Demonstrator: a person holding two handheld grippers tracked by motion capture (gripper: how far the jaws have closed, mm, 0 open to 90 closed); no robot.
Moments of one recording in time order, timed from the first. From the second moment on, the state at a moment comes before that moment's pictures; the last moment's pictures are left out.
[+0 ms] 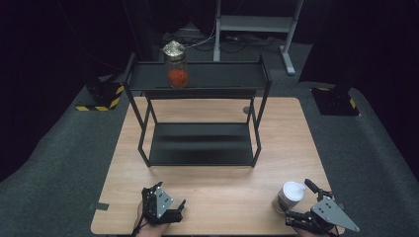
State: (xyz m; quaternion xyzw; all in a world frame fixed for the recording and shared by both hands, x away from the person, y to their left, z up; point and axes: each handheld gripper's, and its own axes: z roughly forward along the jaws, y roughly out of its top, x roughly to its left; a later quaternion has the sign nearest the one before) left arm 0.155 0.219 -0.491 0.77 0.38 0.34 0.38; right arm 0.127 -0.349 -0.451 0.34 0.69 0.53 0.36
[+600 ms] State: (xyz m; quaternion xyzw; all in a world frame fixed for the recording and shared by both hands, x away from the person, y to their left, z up) left arm 0.155 0.219 -0.491 0.77 0.38 0.34 0.38; right arm 0.127 -0.355 -0.469 0.37 0.69 0.51 0.35
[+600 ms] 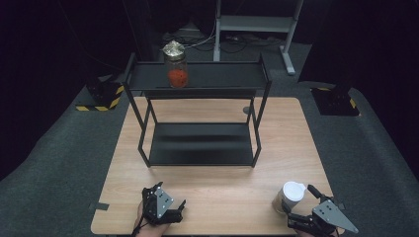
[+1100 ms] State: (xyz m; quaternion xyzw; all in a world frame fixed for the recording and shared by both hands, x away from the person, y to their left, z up) left arm 0.155 0.219 -0.491 0.77 0.37 0.34 0.38; right arm 0.135 -0.359 -0.482 0.40 0.70 0.50 0.32
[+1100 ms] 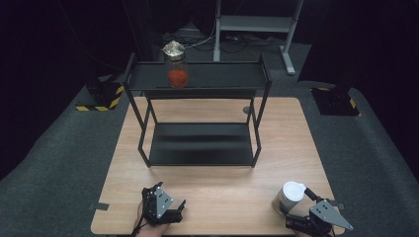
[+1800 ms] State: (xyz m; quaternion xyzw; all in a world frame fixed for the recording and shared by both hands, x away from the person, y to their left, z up) left arm 0.155 0.220 -0.491 0.77 0.38 0.34 0.38; right arm 0.142 -0.365 -0.487 0.40 0.70 0.51 0.29
